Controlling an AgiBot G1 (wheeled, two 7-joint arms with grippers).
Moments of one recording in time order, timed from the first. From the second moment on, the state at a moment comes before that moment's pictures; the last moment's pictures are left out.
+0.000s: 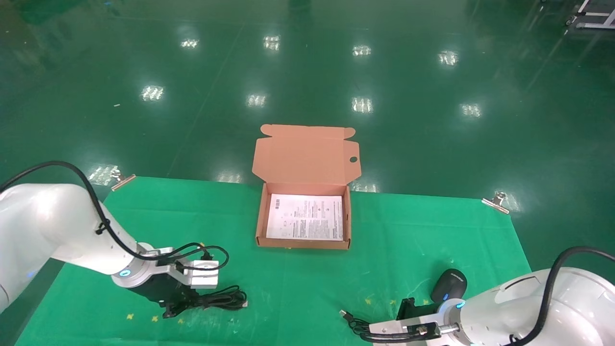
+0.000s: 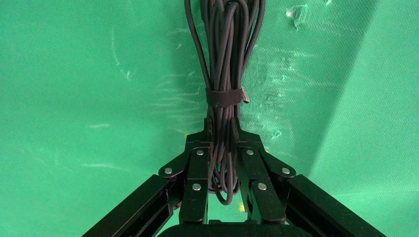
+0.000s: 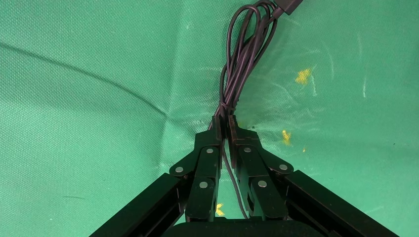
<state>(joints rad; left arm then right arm) -1.56 1.21 1.06 -0.50 1.97 1.17 -0.18 1.31 -0.96 -1.12 1.29 -2.14 -1.09 0.41</state>
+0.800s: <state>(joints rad) -1.62 1.14 1.05 -0.65 2.00 1.15 -0.20 1.40 -0.85 -1.04 1.35 -2.06 -1.12 0.44</state>
